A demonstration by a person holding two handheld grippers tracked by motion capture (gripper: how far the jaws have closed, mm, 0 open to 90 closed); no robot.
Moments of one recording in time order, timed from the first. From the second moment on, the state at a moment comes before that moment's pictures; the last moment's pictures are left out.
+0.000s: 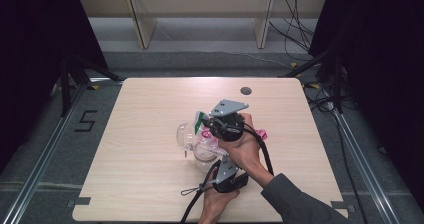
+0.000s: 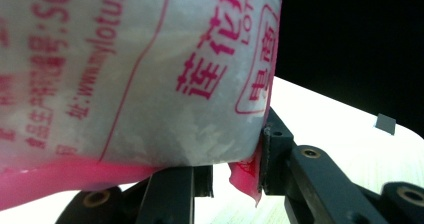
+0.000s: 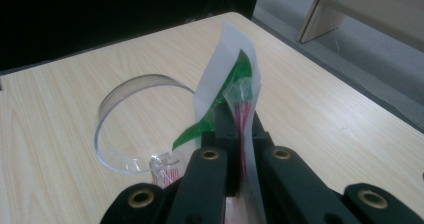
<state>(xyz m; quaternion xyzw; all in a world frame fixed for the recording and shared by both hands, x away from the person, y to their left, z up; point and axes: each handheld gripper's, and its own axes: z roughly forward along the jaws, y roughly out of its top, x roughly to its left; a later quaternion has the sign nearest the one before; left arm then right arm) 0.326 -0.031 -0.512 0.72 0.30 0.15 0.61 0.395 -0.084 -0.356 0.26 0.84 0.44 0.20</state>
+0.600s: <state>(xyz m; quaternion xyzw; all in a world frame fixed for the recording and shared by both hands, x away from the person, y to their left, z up) 0.326 -0.031 -0.512 0.72 0.30 0.15 0.61 0.397 -0.079 -0.361 0.26 0.84 0.43 0.20</state>
